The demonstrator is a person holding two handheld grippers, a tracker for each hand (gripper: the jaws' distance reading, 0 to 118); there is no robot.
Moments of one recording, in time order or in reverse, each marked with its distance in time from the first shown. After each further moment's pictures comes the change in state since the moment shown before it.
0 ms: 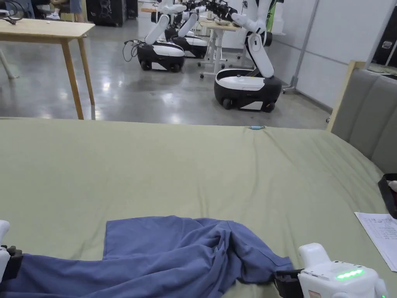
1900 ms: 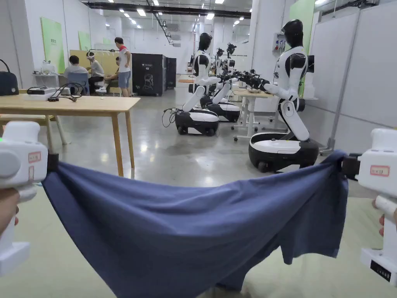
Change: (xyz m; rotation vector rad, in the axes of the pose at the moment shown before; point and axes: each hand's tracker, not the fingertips) left arm -0.104 0.217 0.041 0.461 0.126 0.225; right arm 0.042 0.296 0.141 0.552 -0.011 -0.277
